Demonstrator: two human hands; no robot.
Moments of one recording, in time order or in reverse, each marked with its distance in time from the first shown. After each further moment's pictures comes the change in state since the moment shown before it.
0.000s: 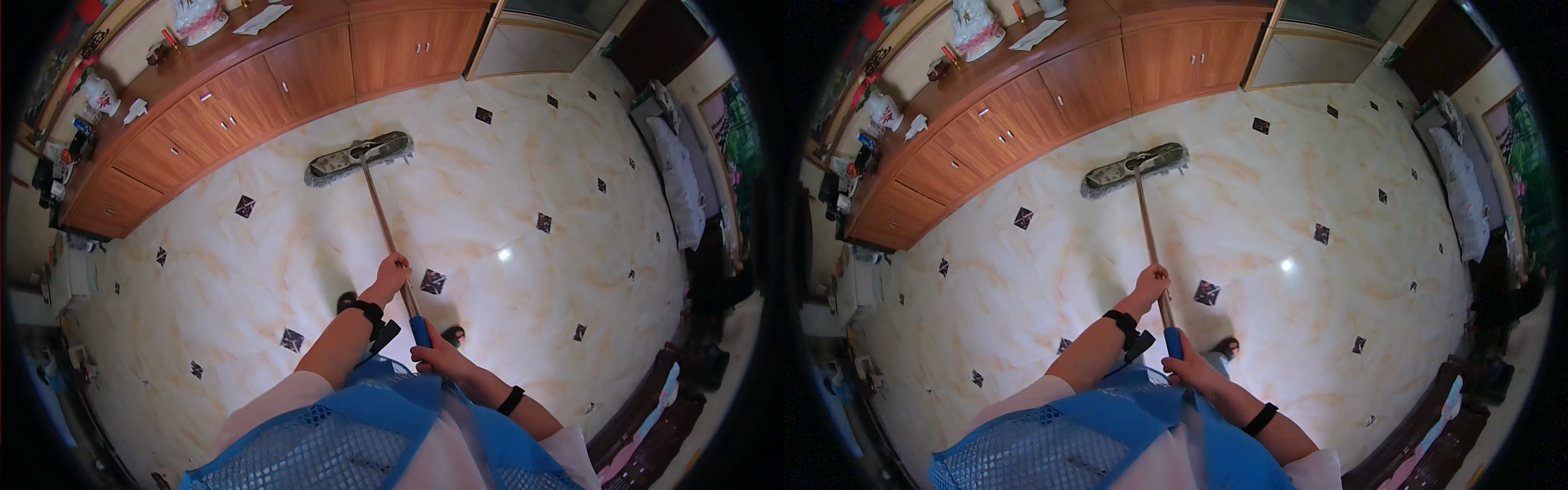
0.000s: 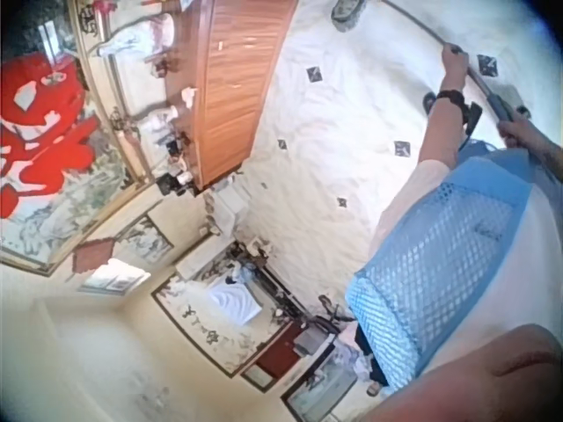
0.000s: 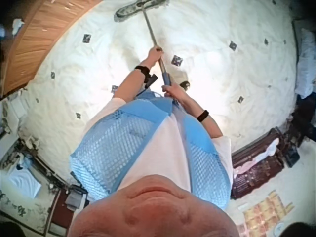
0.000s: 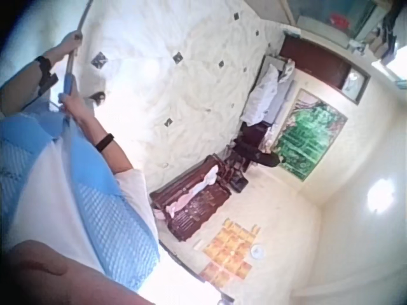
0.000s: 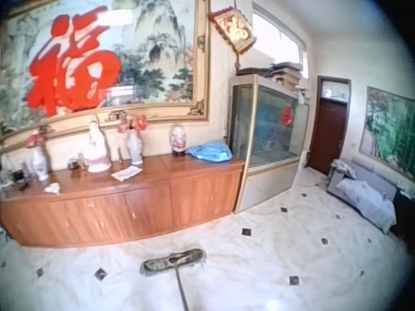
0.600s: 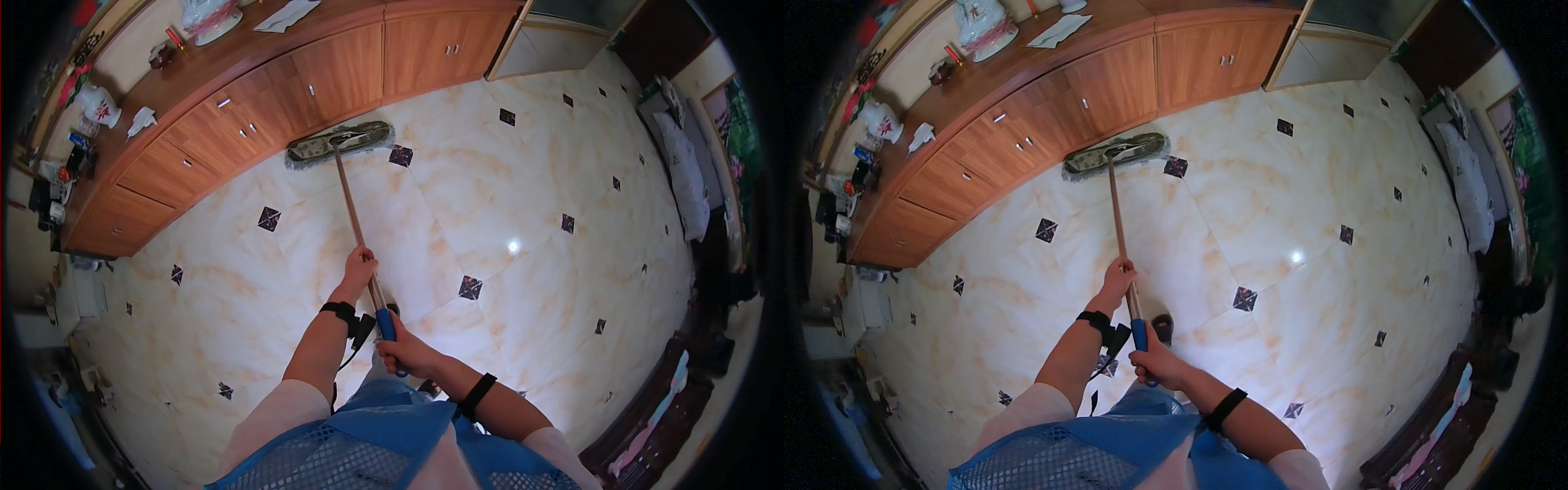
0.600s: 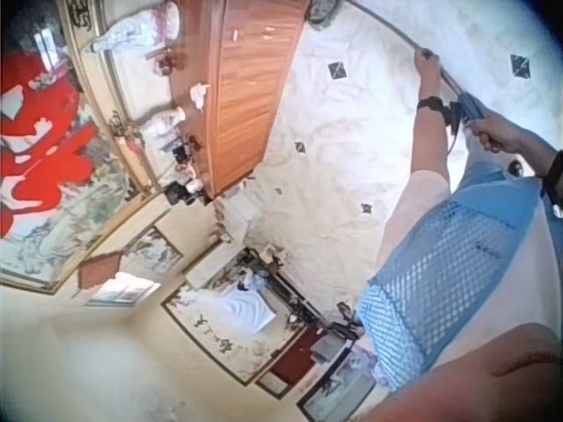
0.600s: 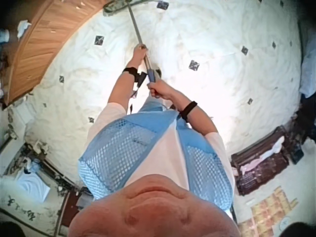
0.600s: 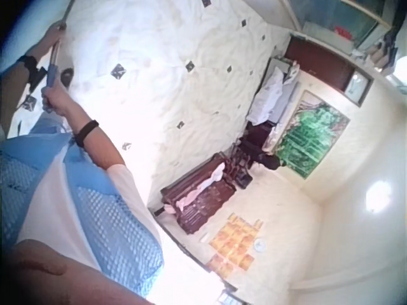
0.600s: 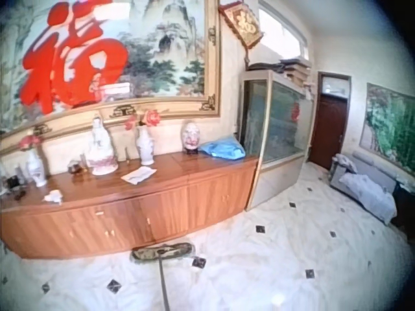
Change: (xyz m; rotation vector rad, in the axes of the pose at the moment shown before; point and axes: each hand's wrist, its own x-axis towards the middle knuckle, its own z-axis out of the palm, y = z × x) left_hand 0.042 0.045 -0.242 0.051 0.136 0.088; right_hand 0.153 -0.065 0.184 0.174 -0.146 0.049
